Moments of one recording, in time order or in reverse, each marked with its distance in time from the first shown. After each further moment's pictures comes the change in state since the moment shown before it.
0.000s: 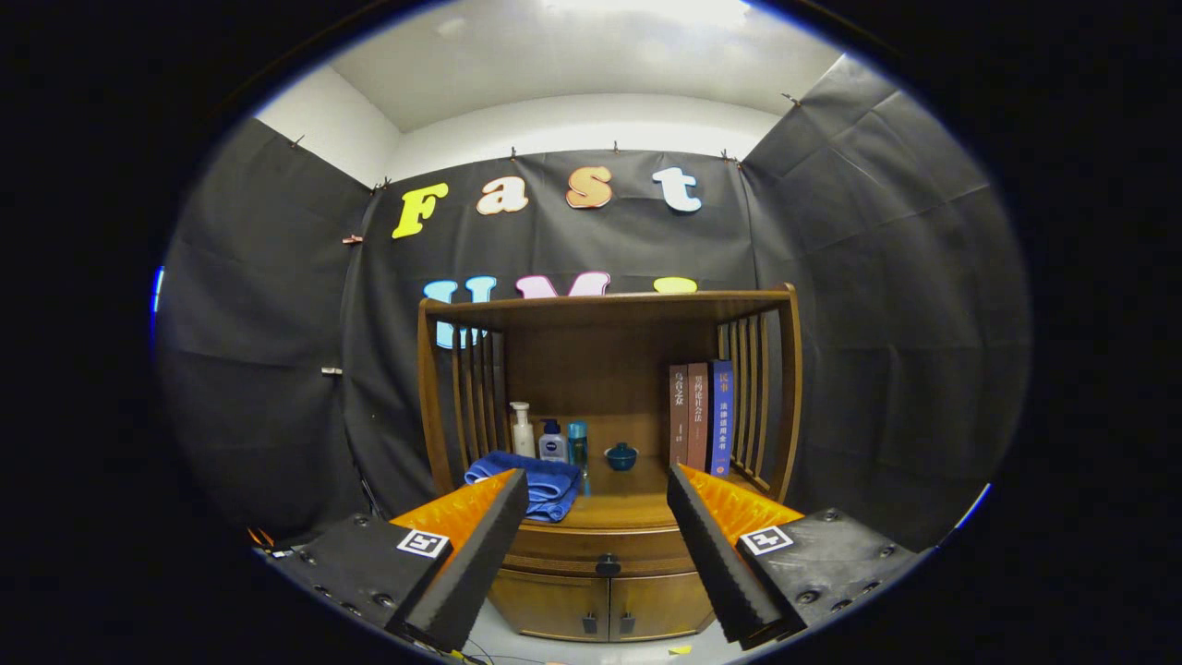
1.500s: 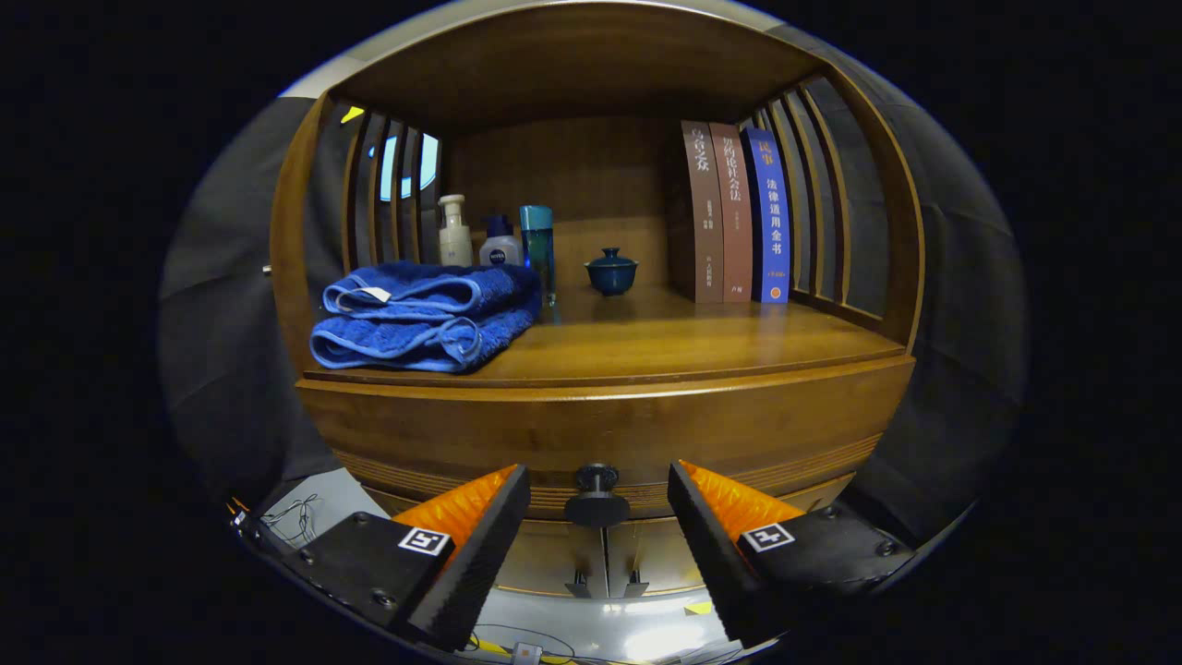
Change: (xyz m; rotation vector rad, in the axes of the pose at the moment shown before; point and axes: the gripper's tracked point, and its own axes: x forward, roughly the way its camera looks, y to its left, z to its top) arm 0.167 -0.024 -0.288 0.013 0.406 -0.061
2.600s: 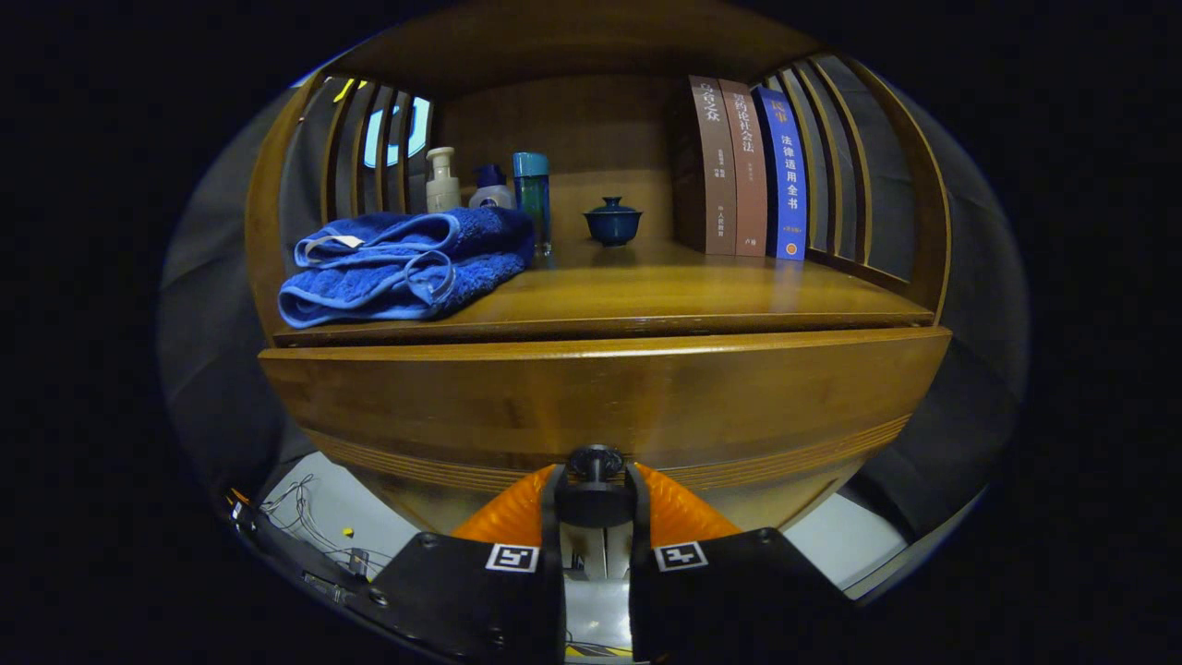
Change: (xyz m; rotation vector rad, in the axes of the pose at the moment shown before) arm 0.008 0.001 -0.033 -0.017 0.112 -0.005
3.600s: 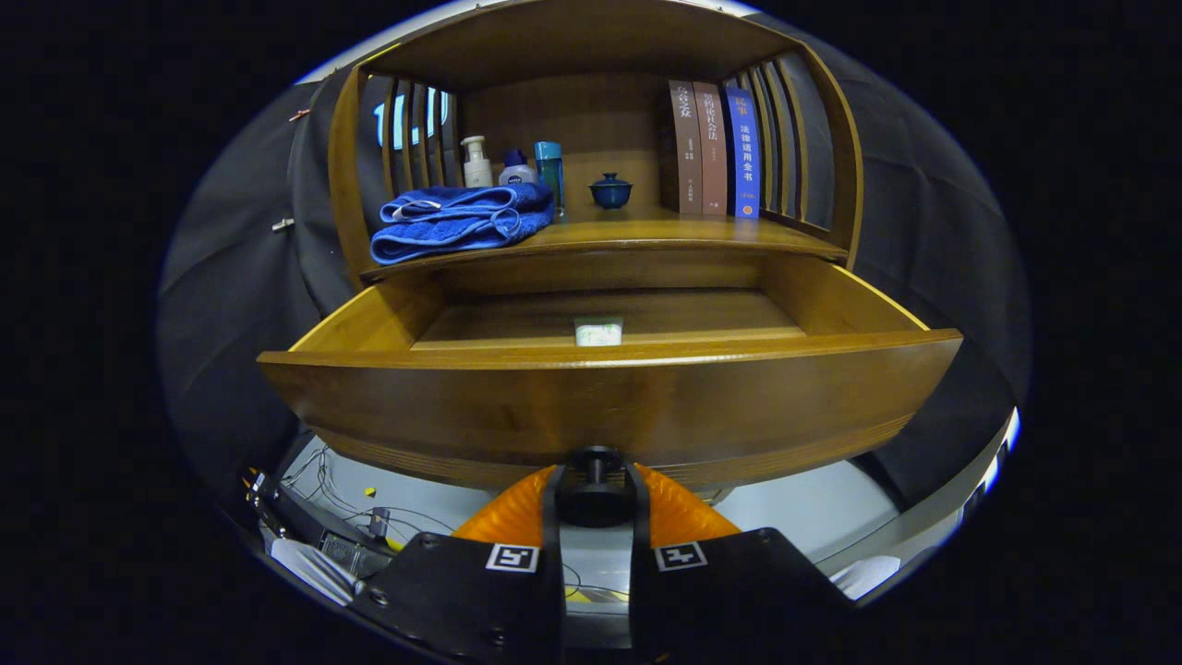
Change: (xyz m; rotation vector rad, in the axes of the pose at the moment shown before) arm -0.134 0.003 -0.065 0.009 0.129 -0.002
